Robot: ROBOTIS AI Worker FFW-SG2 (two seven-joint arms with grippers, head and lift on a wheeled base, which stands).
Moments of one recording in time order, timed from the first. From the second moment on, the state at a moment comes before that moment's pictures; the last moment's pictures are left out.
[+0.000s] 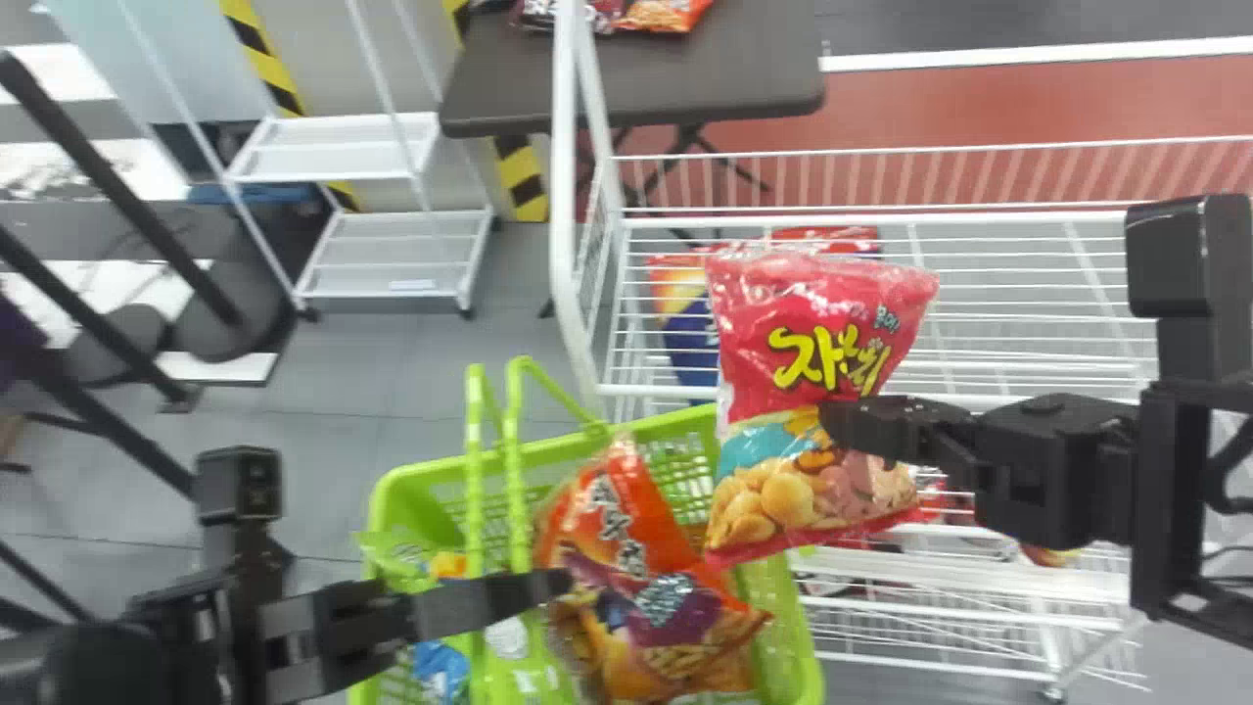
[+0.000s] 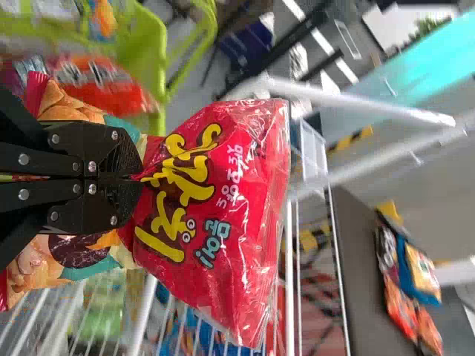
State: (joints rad) left arm 0.38 0.22 0.43 -2.06 0.45 1.33 -1.57; right arm 0.14 -0.17 0.00 -2.45 -0.81 1.41 0.04
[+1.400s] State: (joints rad) left arm 0.43 0.19 0.46 -2.14 0.47 1.37 -1.57; right arm -0.01 -0.11 0.04 -2.18 -0.98 1.57 0.18
